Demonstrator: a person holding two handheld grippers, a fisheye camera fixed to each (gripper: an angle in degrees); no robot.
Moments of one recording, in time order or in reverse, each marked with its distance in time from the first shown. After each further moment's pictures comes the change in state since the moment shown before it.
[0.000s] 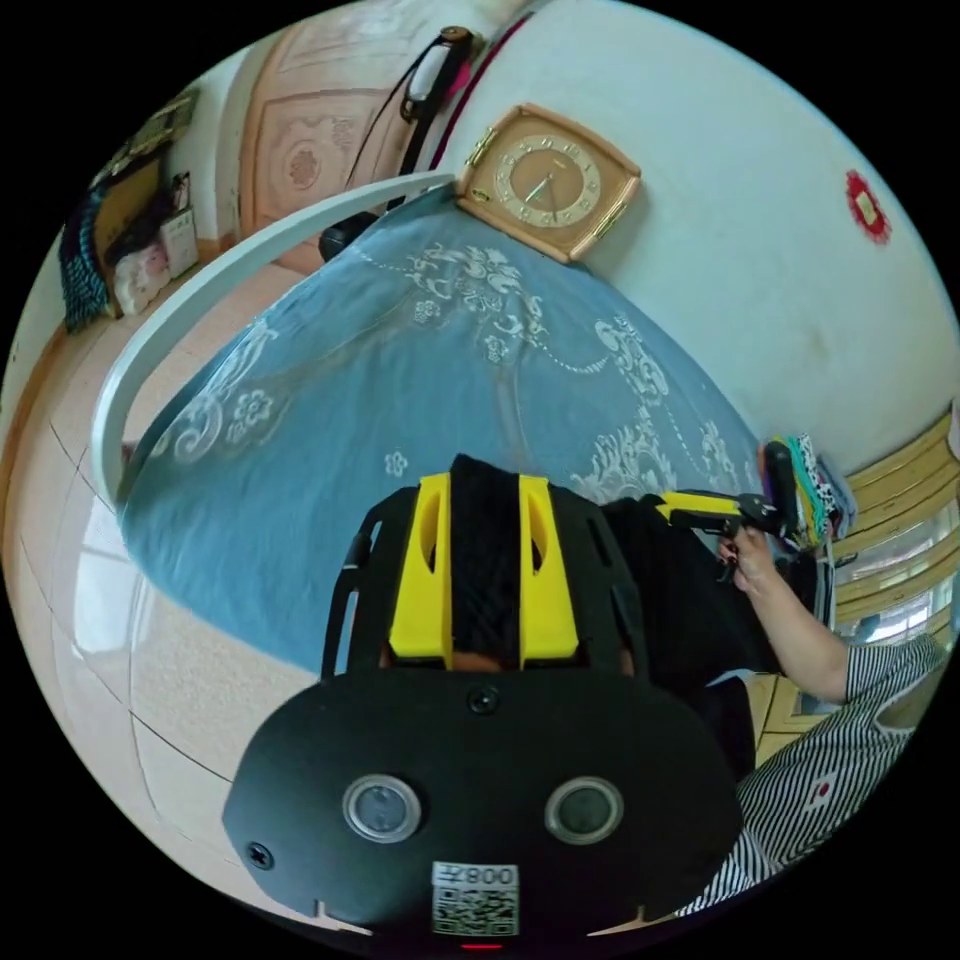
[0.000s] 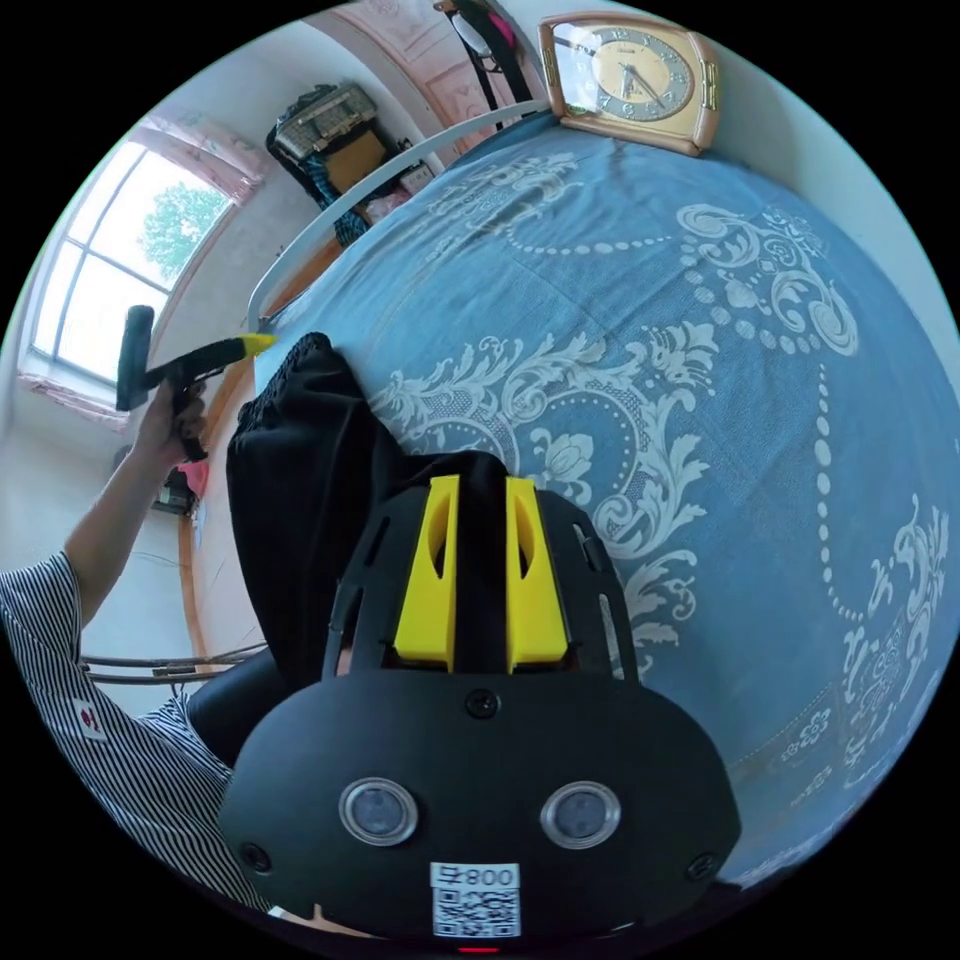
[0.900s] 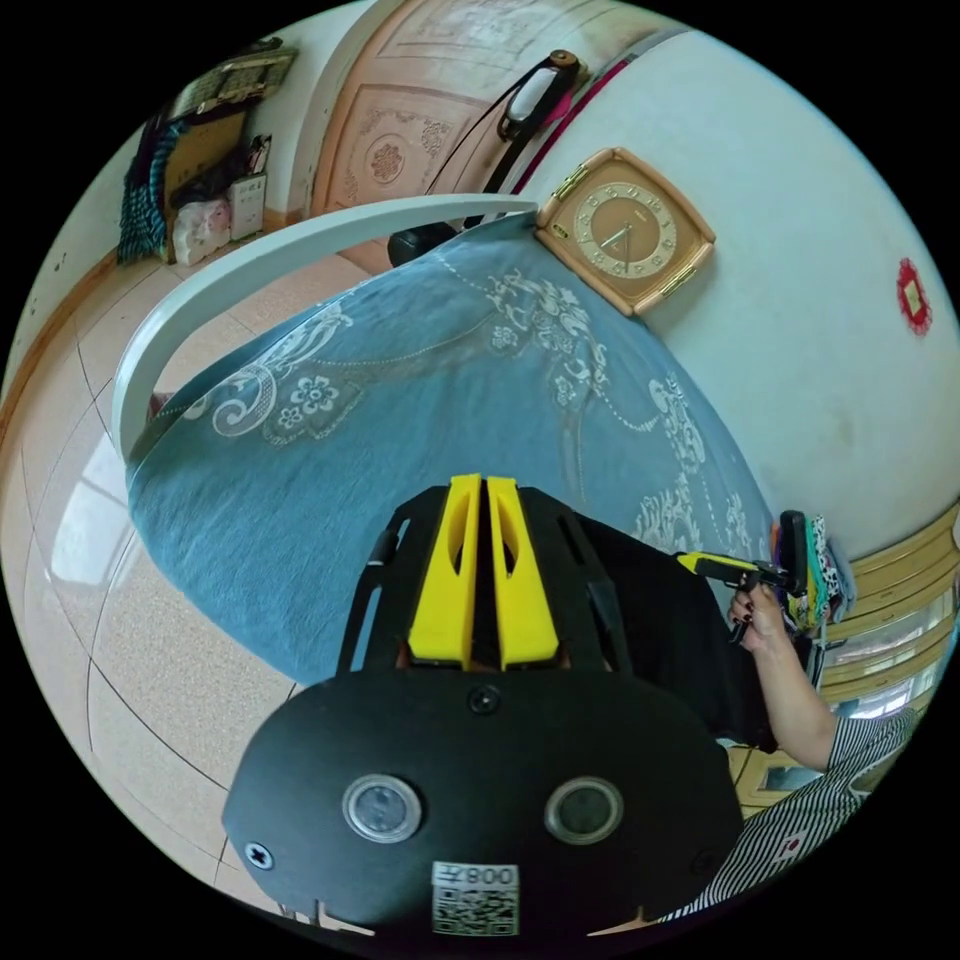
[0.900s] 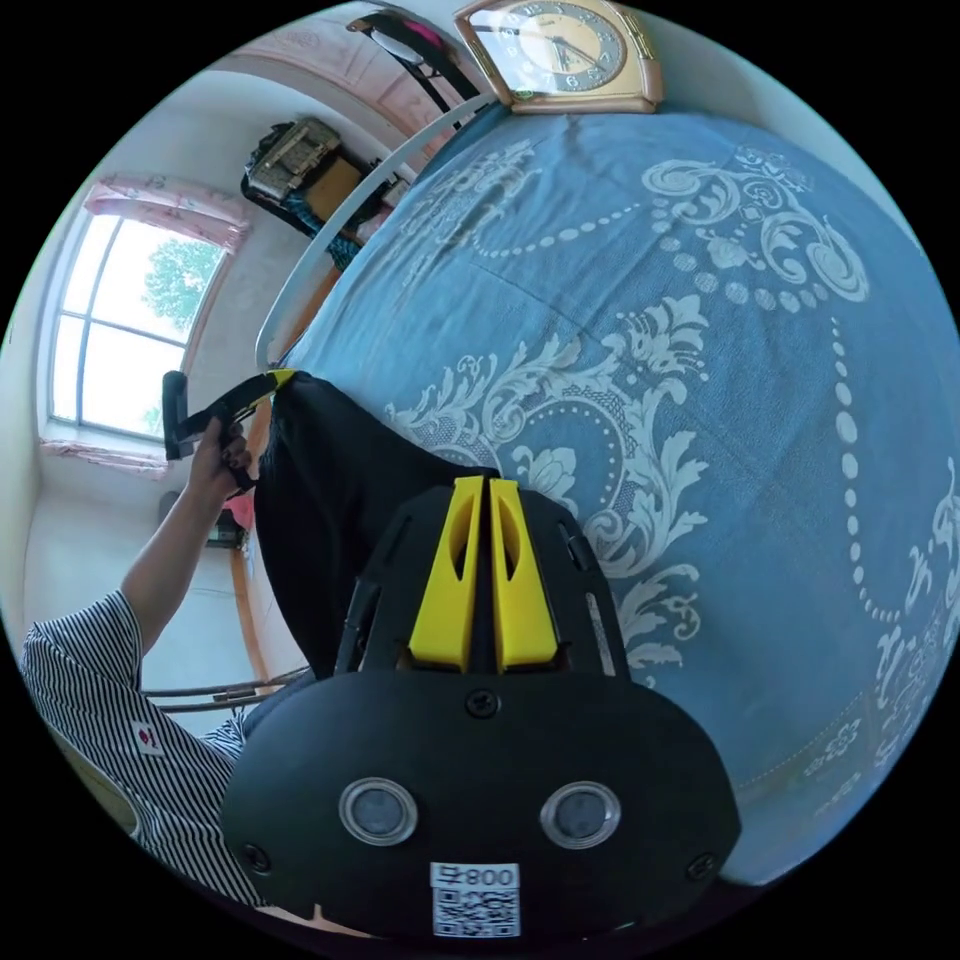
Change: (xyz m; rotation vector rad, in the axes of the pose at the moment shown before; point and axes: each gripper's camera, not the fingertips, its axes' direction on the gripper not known) left arm -0.009 0.009 0.016 0.091 -0.022 -0.186; right arm 0.087 0.001 -0.022 -0.006 -0.143 0.127
